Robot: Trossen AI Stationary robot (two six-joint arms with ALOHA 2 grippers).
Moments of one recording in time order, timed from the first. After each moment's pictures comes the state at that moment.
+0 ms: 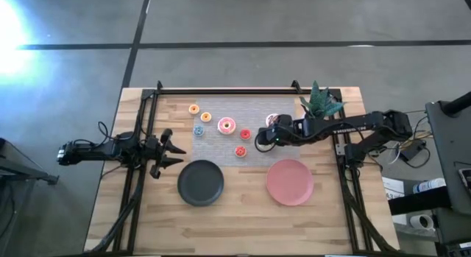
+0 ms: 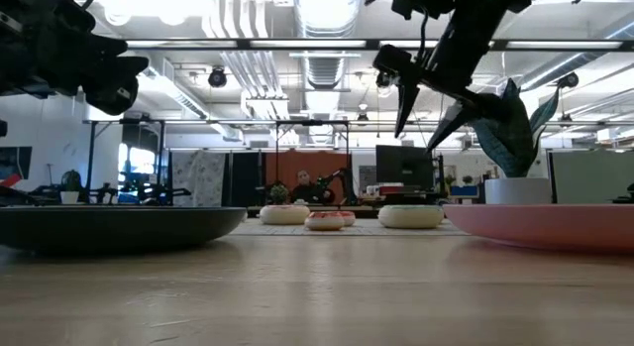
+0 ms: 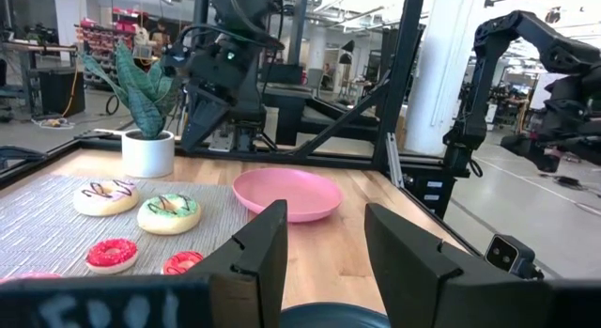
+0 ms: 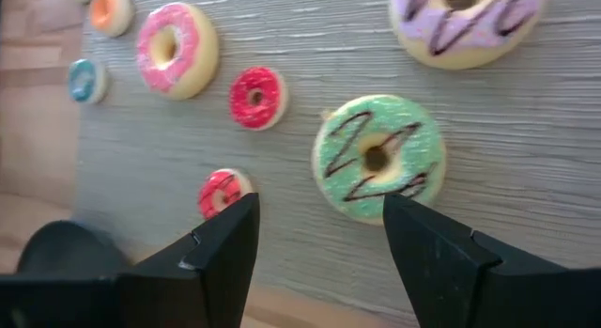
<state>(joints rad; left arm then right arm) -0.01 0.02 0.01 0.04 0.16 -0.14 -0.05 1.47 1.03 -0.65 0.32 1.47</state>
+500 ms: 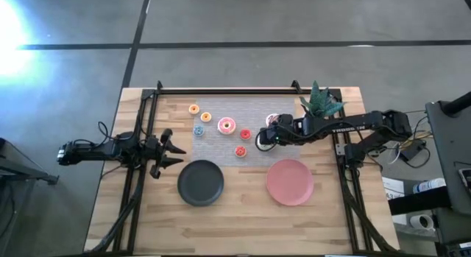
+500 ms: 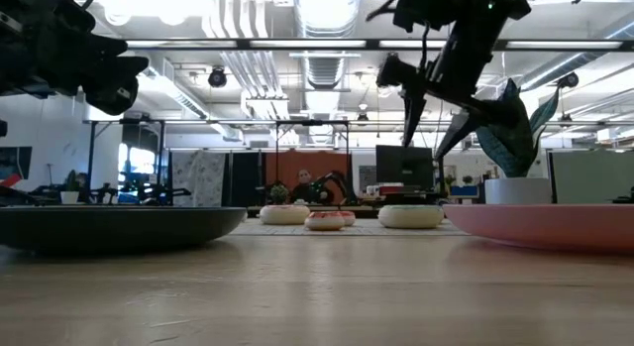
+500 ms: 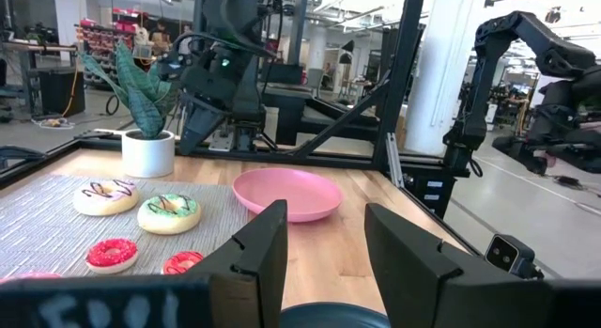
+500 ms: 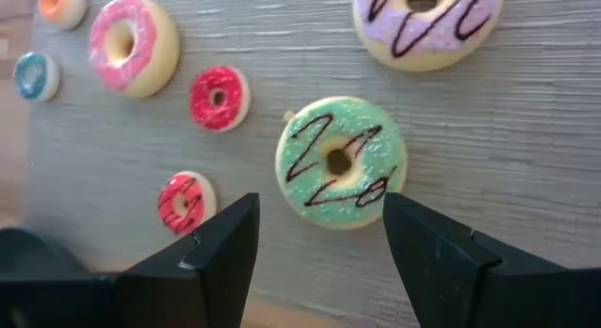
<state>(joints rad) -0.01 0.02 0.01 0.04 0.16 -0.14 -0.09 1.48 1.00 -0.67 0.30 1.44</state>
